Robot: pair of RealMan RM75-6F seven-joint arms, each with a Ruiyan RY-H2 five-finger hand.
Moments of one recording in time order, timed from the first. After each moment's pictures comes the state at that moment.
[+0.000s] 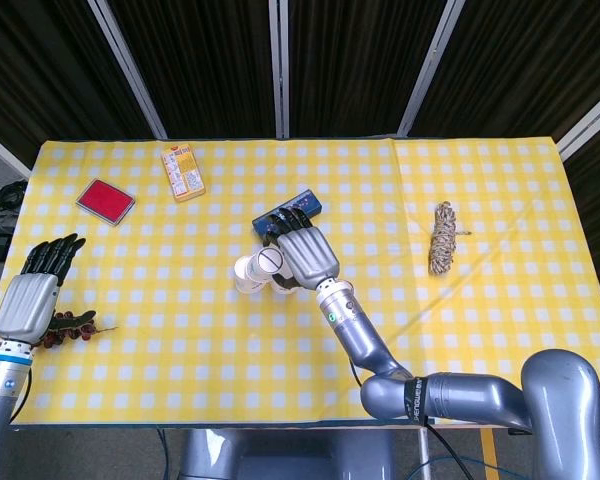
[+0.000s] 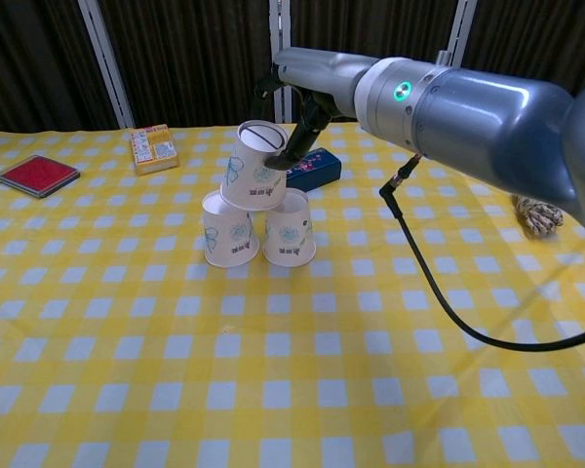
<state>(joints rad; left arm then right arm) -0.31 -1.13 -0.09 -1.68 1.34 1.30 0.04 1.07 -1.67 0.36 -1.55 -0.75 1.03 -0.54</state>
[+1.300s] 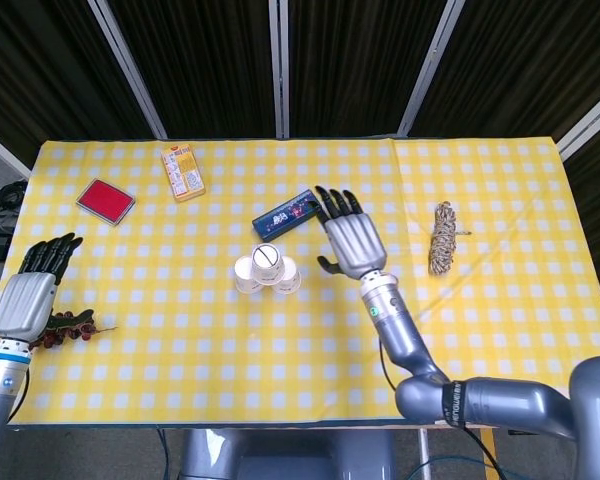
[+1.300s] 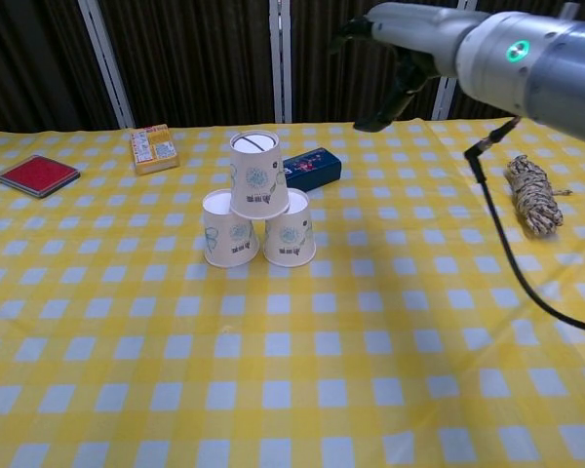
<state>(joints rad) -0.30 -1.13 -0.11 -1.67 1.33 1.28 0.04 0.95 -1.49 0.31 -1.68 -0.79 1.18 -0.56</state>
